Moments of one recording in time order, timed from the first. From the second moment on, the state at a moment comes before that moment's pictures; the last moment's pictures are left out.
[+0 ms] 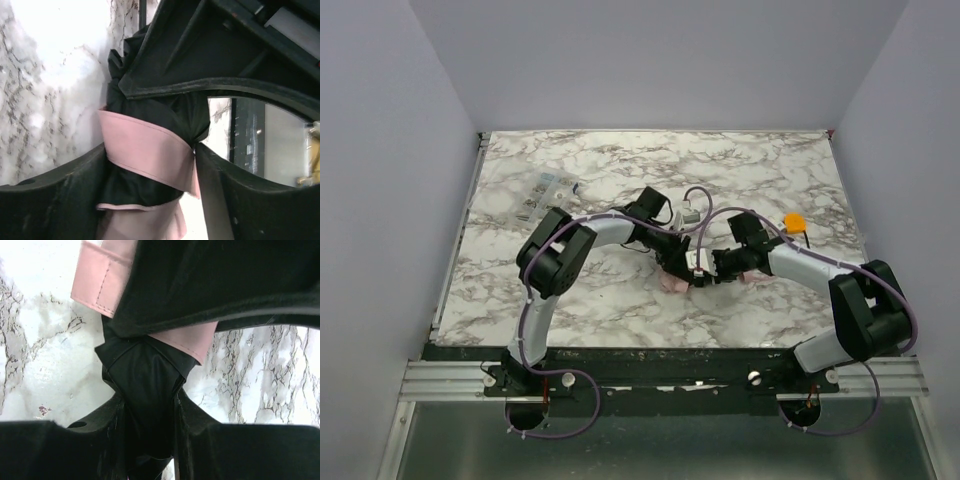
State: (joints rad) left arm -0.64 2.15 1.37 -0.23 1.06 0.08; right arm 0.40 1.49 0.72 -0.34 -0.60 -1.31
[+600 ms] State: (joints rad) left arm -0.61 1.54 0.74 0.29 0.66 -0.10; right arm 0.41 1.54 0.79 -0.42 -0.60 -1.27
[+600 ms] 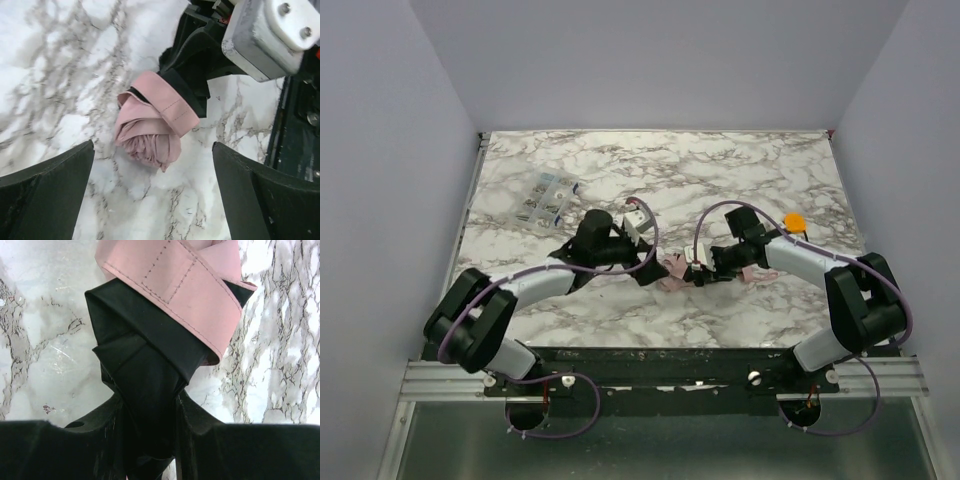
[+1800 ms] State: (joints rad) left arm -0.98 1.58 0.50 0.80 0.12 0.74; right arm 0.41 1.55 0.80 -0.43 -0.60 -1.25
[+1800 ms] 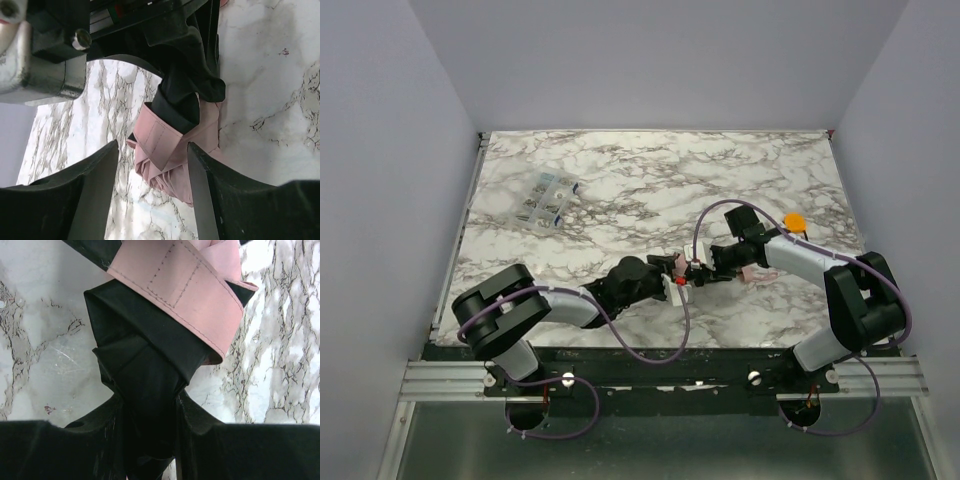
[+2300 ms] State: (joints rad) left arm -0.98 1.61 0.55 0.70 0.12 0.75; right arm 0.41 1.55 0.80 -0.43 -0.60 -1.25
